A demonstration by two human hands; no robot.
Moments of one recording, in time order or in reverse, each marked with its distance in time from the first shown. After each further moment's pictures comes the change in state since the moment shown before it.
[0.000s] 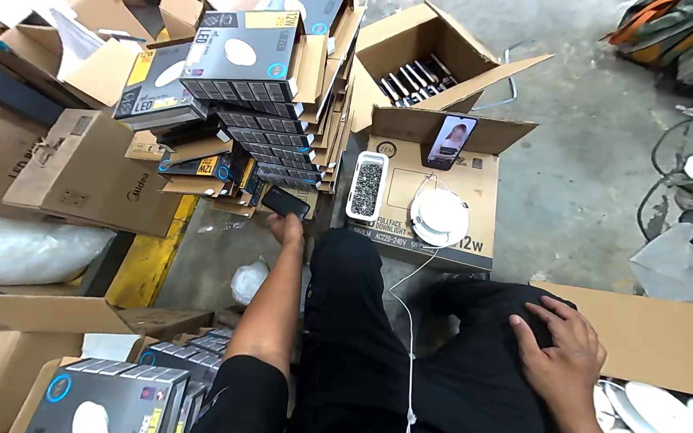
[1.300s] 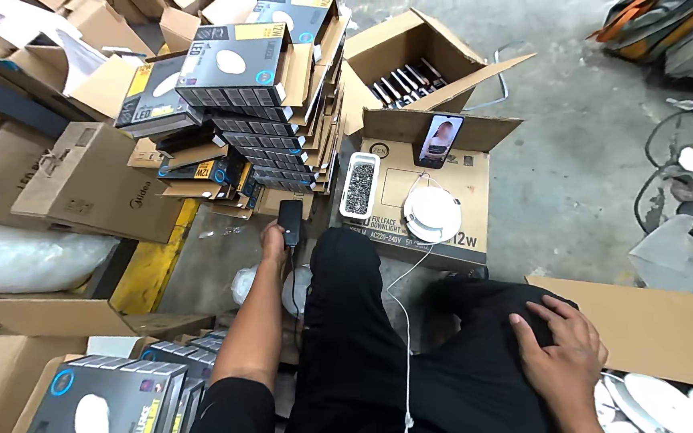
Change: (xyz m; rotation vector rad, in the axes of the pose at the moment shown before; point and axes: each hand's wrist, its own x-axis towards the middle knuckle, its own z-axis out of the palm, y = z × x) left_hand 0.010 -0.014 -0.048 -0.011 -0.285 -0.013; right_hand -0.011 0.011 -0.008 0.002 0.022 0.028
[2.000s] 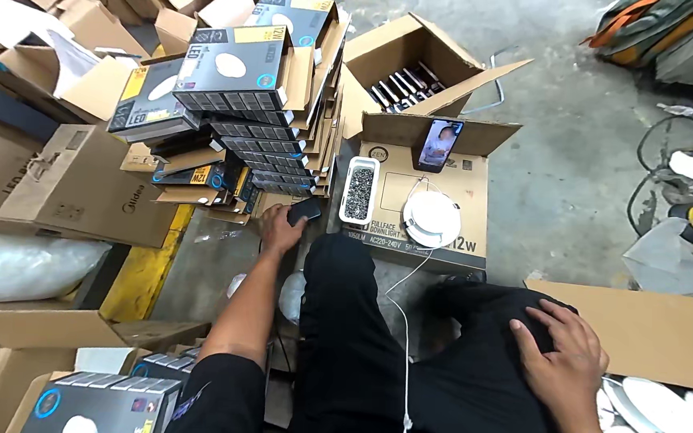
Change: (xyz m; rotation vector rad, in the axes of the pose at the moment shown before) left_hand 0.025 0.021 0.009 0.998 -0.115 0.701; right_hand 0.002 -0.003 0.001 -0.019 -0.010 0.002
